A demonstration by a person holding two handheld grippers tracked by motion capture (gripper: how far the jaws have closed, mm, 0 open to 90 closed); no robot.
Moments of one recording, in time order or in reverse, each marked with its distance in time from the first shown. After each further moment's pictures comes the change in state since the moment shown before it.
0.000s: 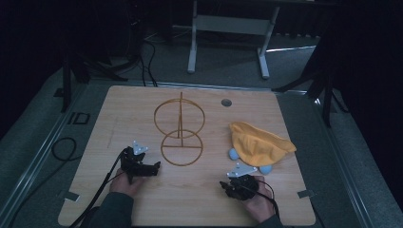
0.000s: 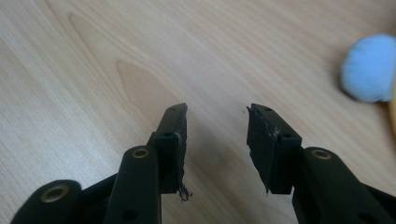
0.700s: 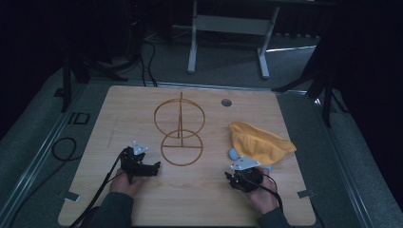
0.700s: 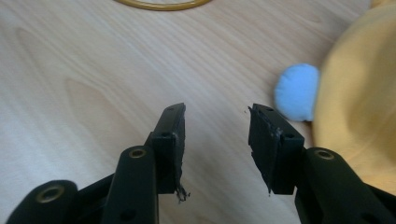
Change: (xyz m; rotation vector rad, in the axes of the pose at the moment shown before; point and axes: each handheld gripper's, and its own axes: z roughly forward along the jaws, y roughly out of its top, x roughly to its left) left arm 0.000 0.000 0.000 0.002 0.000 0.001; right arm -0.020 0.012 -0.005 -0.022 -0.106 -0.046
